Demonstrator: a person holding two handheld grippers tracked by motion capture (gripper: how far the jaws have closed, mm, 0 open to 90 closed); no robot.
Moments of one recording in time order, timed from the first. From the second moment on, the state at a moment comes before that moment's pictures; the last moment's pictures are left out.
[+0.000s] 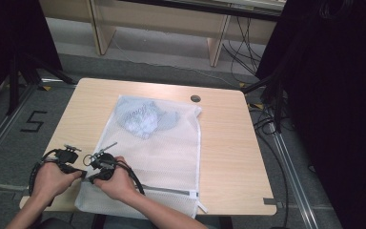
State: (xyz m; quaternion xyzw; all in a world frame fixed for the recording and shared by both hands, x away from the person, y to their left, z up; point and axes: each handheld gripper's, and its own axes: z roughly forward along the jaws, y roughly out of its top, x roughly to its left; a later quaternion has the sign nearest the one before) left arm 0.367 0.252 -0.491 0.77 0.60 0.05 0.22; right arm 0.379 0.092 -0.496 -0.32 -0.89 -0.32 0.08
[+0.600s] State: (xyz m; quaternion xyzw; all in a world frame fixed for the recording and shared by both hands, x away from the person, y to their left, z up) left arm 0.368 0.252 -0.491 0.77 0.60 0.05 0.22; right arm 0.375 0.085 -0.488 -0.31 -0.89 -0.32 0.06
